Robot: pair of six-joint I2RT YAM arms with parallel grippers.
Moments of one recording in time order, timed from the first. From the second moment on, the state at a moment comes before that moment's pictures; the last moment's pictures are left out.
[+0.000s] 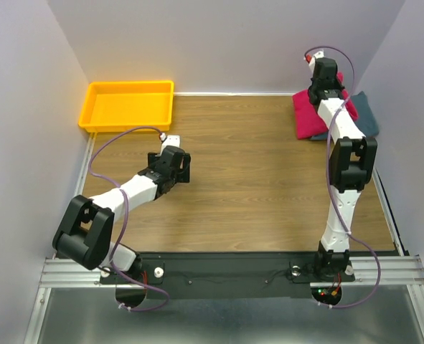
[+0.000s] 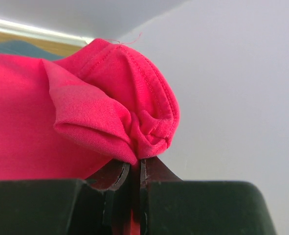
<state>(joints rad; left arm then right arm) -0.51 1.40 0.75 -0.14 -0.43 -0.32 0.01 2.20 2.04 -0.19 0.68 -0.71</state>
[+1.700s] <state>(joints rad) -0.53 1.43 0.76 -0.15 -0.48 -0.31 -0.09 2.36 1.93 0.48 0.78 -0.92</state>
